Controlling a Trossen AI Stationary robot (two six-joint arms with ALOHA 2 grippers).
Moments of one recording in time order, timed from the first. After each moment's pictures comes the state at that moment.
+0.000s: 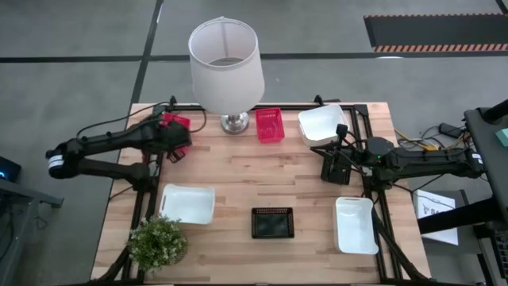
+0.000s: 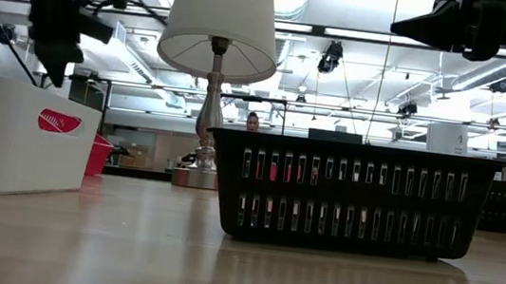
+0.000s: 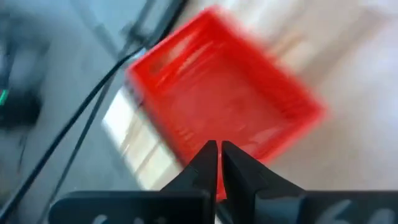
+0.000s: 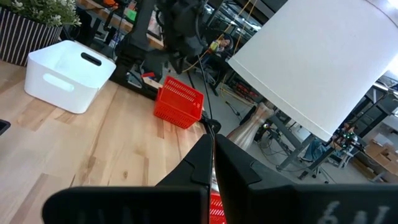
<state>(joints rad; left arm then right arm) 0.35 0.99 0.85 -1.32 -0.66 -0.36 -0.06 0.61 0.37 0.21 0.13 -0.58</state>
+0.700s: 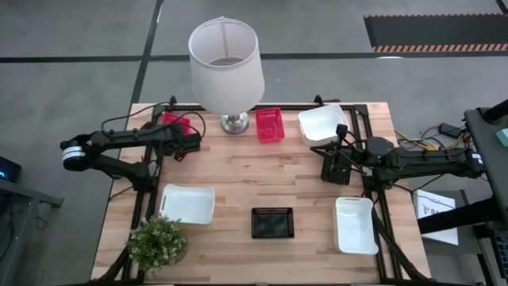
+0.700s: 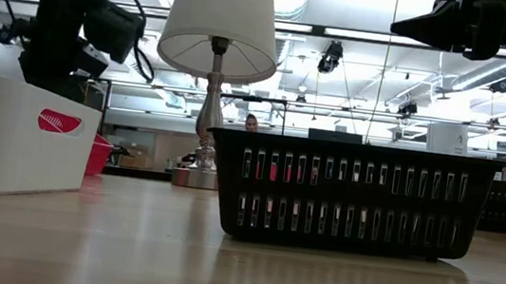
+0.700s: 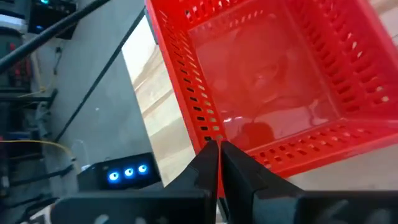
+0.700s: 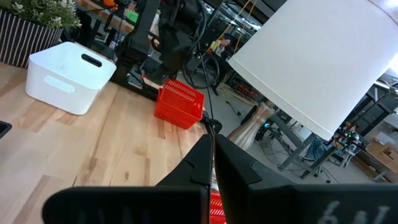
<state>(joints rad) 0.39 1.21 0.77 -1.36 -0.71 -0.72 -0.06 0.61 0.37 0.21 0.13 -0.57</state>
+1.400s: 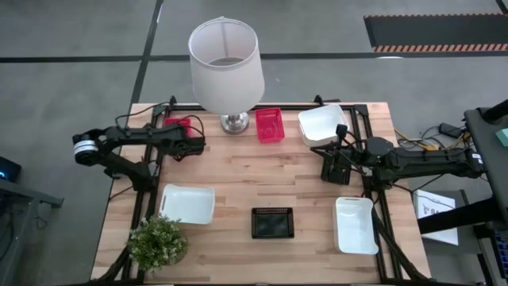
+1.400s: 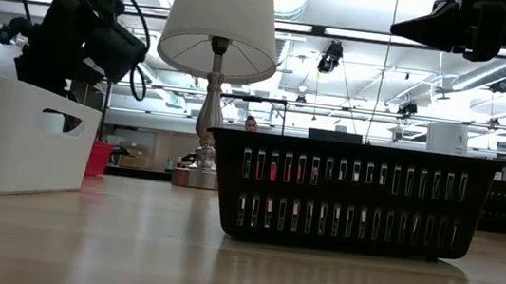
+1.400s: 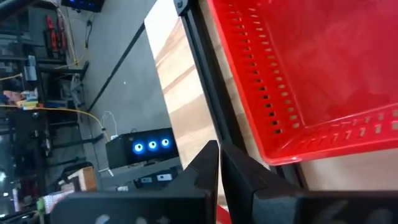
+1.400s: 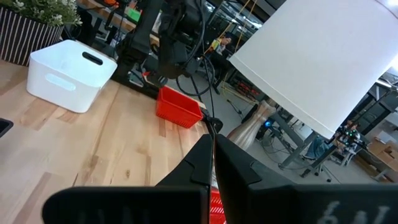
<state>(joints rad) 0.39 1.35 0.78 -1.45 -0.73 -0.88 -0.06 0.61 0.37 0.20 0.13 -0.57</state>
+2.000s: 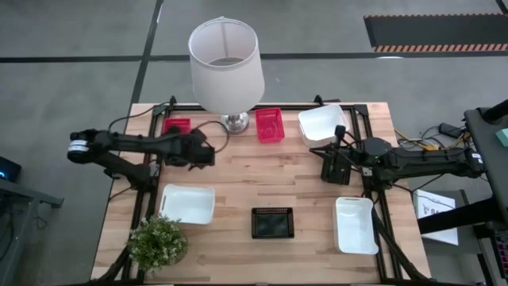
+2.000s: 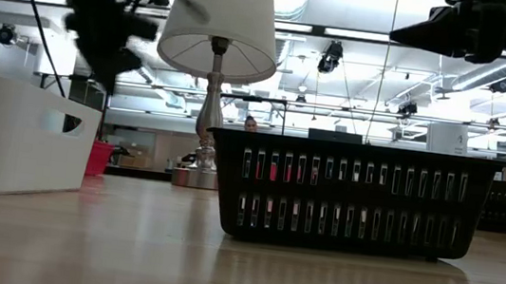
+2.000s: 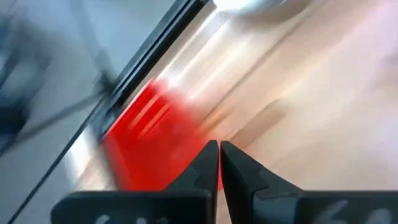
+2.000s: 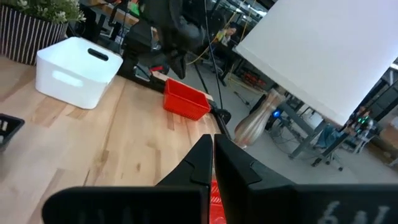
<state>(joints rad) 0.05 1.28 0.95 -1.11 -0.74 -0.67 -0.06 0.63 0.37 0.18 0.13 -0.51</state>
